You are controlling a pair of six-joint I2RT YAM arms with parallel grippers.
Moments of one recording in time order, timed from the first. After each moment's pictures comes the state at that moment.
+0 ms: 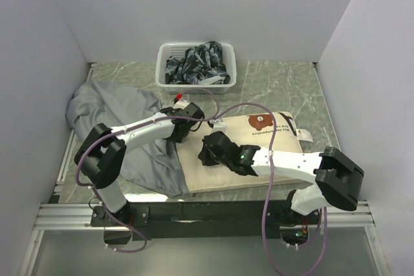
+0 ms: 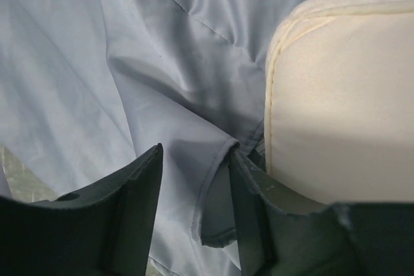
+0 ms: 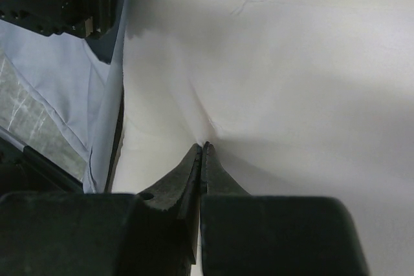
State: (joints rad) left arm -0.75 1.71 1.17 -0.79 -0.66 -0.52; right arm 1.06 1.42 0.77 -0.07 0.25 0.81
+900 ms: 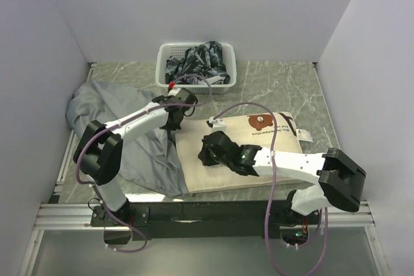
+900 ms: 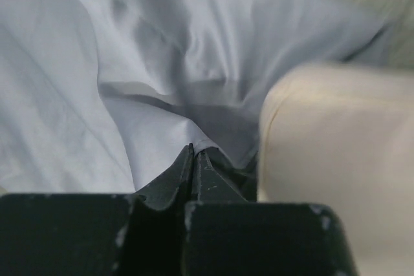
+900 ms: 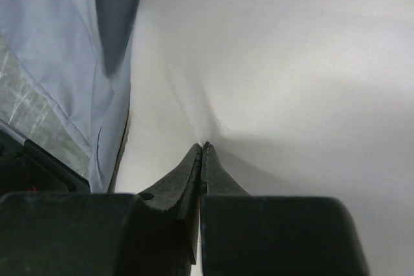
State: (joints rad) left arm -0.64 1.73 1.25 -0.78 -0.53 -0.49; right arm 1.07 1.40 0.78 -0.08 0.24 0.79
